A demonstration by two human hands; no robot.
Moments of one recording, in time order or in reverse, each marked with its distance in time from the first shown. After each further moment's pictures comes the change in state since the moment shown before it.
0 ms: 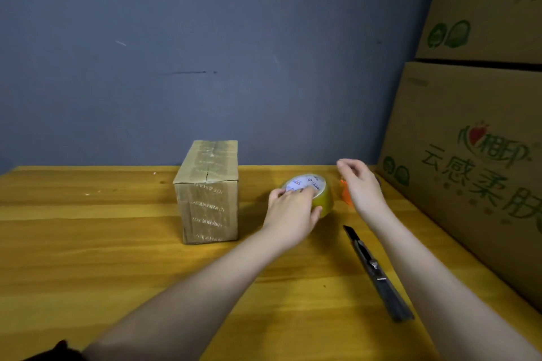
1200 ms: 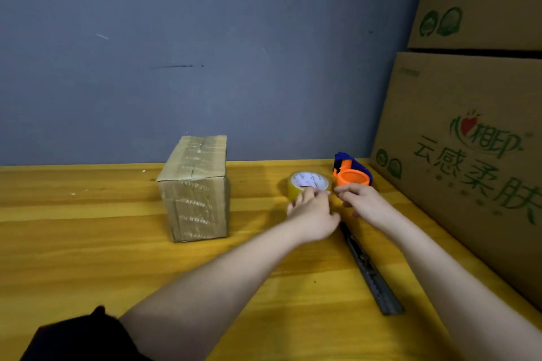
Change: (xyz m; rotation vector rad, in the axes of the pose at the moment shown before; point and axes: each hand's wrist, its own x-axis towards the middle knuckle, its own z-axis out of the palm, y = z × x) left_hand 0.020 0.038 0.026 -0.234 -0.337 -0.177; right_hand 0.003 0.038 -0.030 -0.329 -0.311 0.068
